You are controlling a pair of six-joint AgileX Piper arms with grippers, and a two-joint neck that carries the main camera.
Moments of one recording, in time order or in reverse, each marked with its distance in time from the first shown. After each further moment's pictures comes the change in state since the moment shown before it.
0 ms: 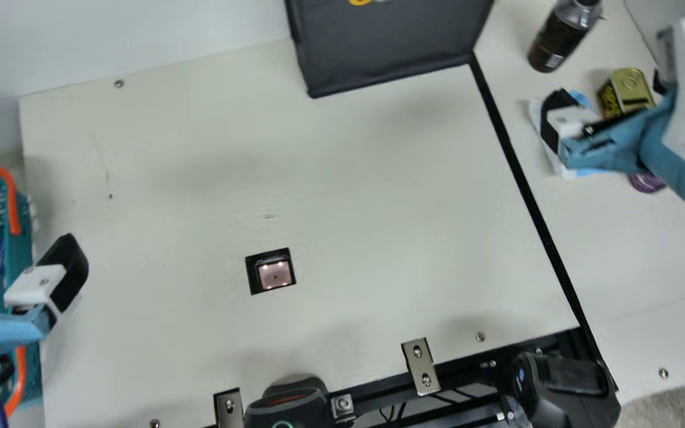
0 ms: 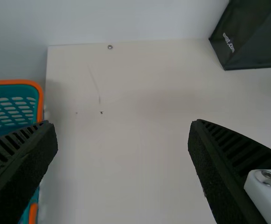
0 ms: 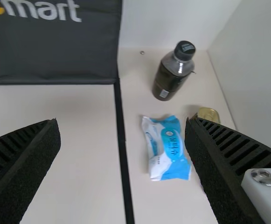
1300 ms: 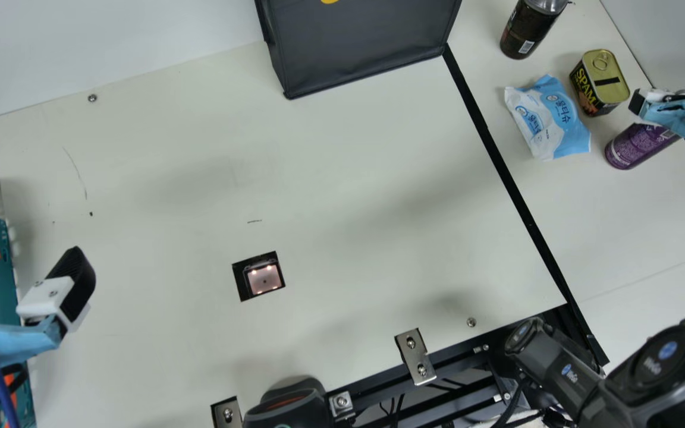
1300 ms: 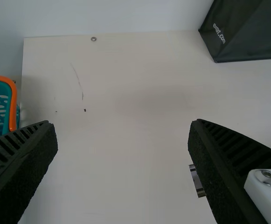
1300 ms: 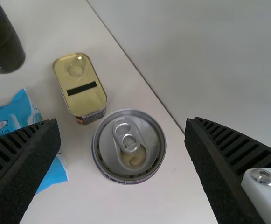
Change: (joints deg) left arm -2.1 2.2 6.1 -4.6 -7.1 3.0; right arm -40.1 23.9 9.4 21.5 -24.7 -30.2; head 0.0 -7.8
